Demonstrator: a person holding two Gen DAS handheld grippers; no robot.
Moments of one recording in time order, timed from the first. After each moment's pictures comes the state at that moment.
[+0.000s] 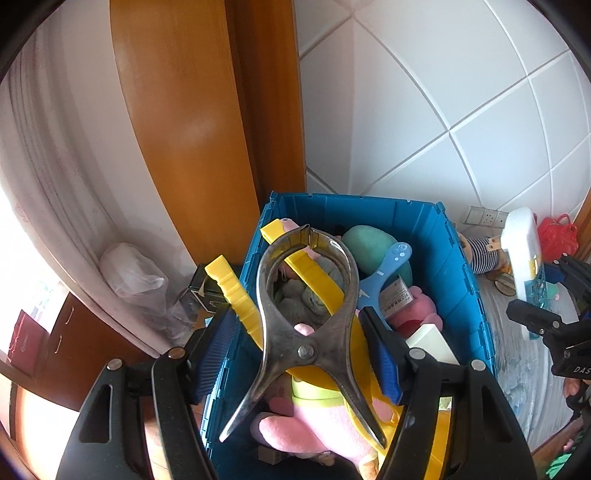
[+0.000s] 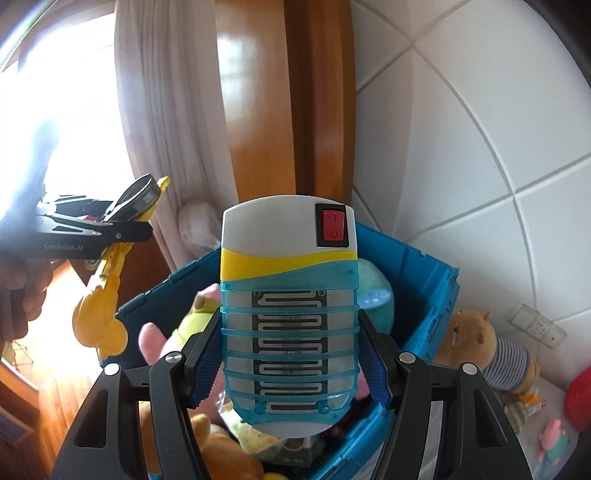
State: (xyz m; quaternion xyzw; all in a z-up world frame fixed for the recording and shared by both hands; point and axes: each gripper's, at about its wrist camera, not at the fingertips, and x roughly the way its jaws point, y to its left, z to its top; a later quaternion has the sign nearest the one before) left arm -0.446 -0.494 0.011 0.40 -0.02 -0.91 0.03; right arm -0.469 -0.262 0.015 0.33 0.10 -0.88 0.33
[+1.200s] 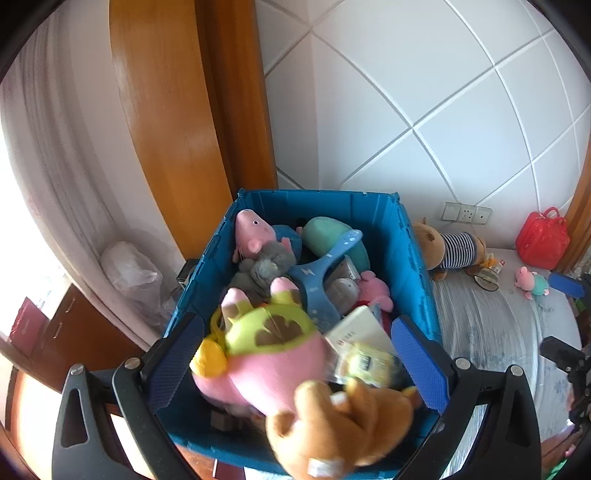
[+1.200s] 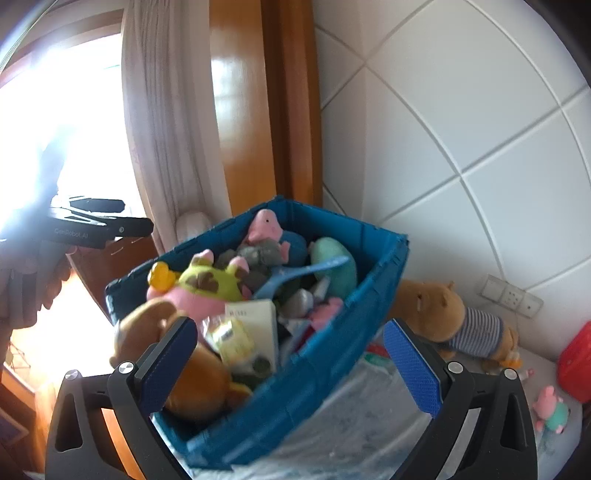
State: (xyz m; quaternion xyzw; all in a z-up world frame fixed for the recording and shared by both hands) left arm -0.356 -0.374 0.009 0.37 -0.02 -0.93 0.06; right arm -0.366 -0.114 -0.007 0.29 0.07 -0.90 0.32
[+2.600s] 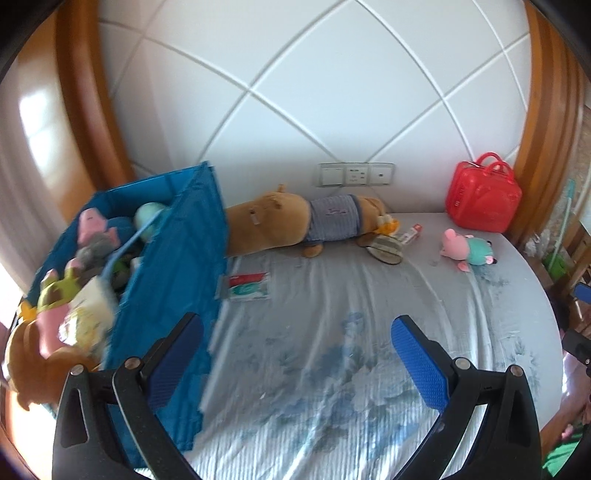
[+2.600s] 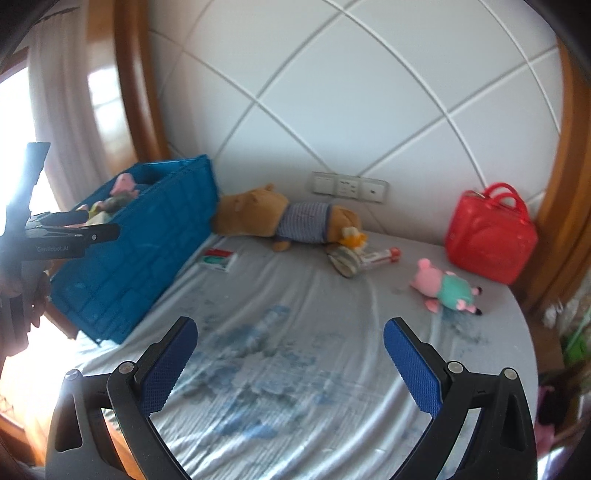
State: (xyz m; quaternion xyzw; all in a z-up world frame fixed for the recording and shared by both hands) left arm -0.375 -0.005 -0.095 0.39 -0.05 -0.92 -0.04; right arm -0.306 0.274 -0.084 0.37 0.02 -0.92 0.13
